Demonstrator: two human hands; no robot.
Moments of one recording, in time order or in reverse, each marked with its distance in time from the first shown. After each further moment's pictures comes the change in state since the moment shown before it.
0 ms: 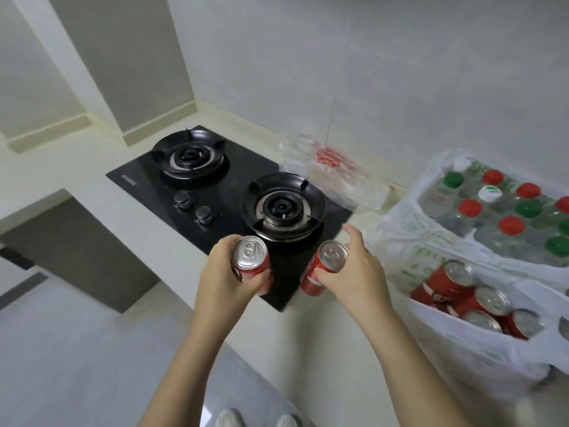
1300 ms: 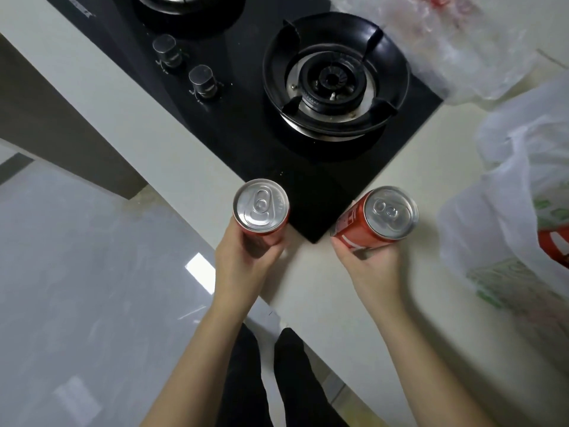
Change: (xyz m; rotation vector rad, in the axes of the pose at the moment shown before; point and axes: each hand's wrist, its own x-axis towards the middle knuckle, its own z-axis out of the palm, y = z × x) left_hand -0.042 -0.144 0.071 -0.026 -0.015 -0.385; right_hand -0.005 0.102 0.162 0.553 -0.016 0.193
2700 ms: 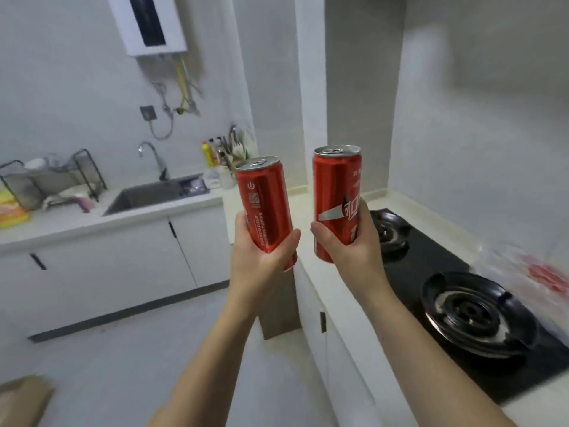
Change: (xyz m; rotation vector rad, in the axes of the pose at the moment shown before) left_hand -0.090 0.212 -0.331 -0.251 0.620 0.446; right_hand -0.160 -0.385 0.106 0.526 -0.704 -0.755
